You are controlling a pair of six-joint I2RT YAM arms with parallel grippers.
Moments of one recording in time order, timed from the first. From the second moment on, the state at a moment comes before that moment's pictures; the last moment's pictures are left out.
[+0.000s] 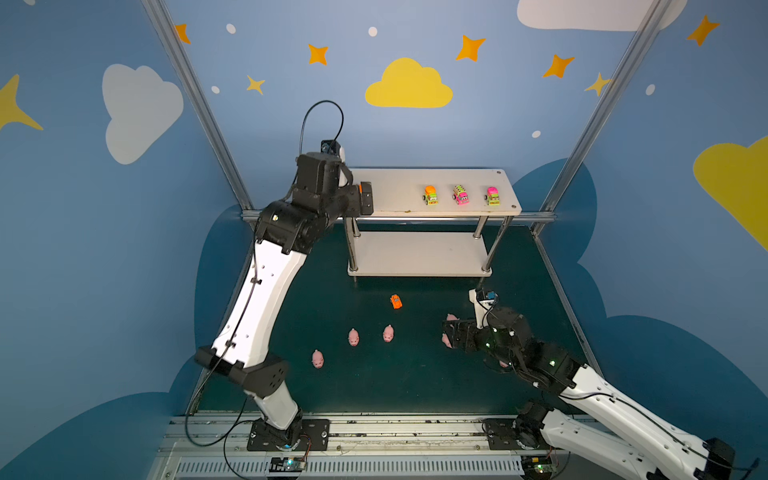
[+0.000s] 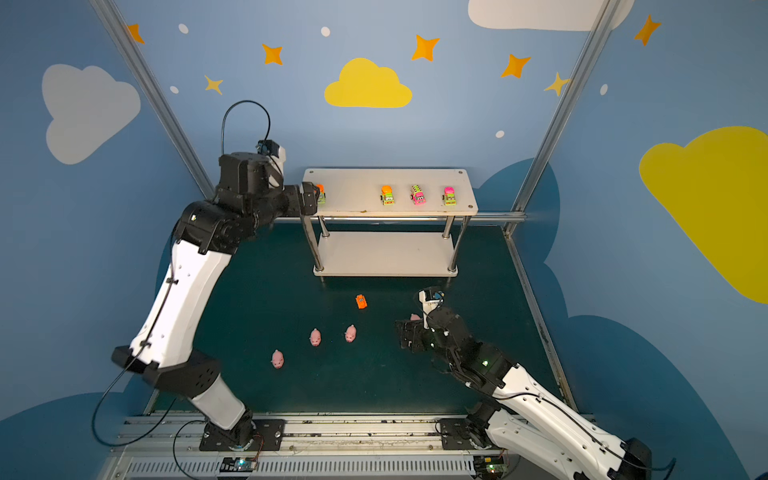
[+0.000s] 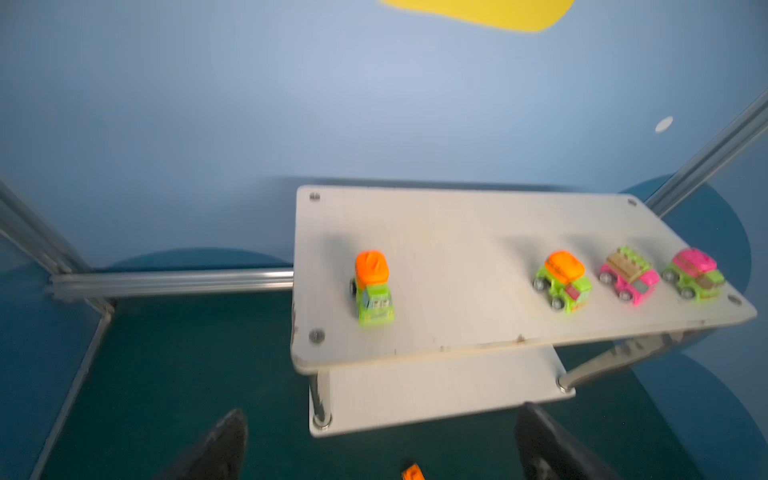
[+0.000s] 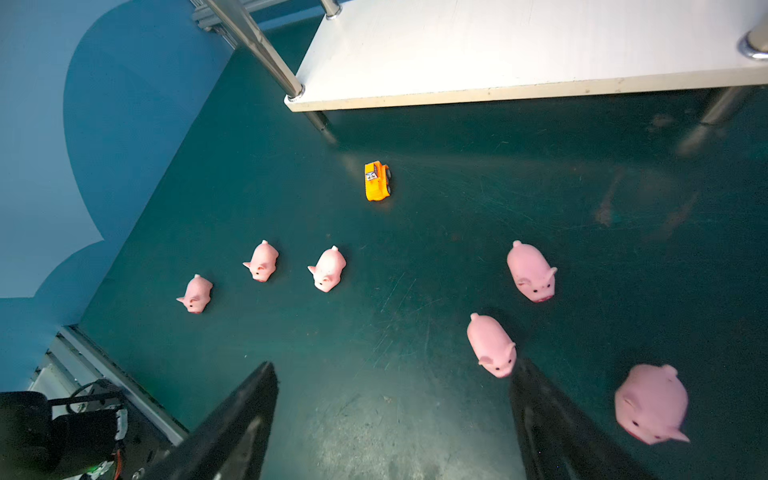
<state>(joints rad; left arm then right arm) -0.43 1.49 1.95 -0.90 -0.20 -0.30 0.83 0.85 0.69 -0.45 0.13 0.56</state>
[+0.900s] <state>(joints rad) -0.43 0.91 0.66 -0.51 -0.19 -0.66 0.81 1.75 1.04 -0.12 0.03 0.43</state>
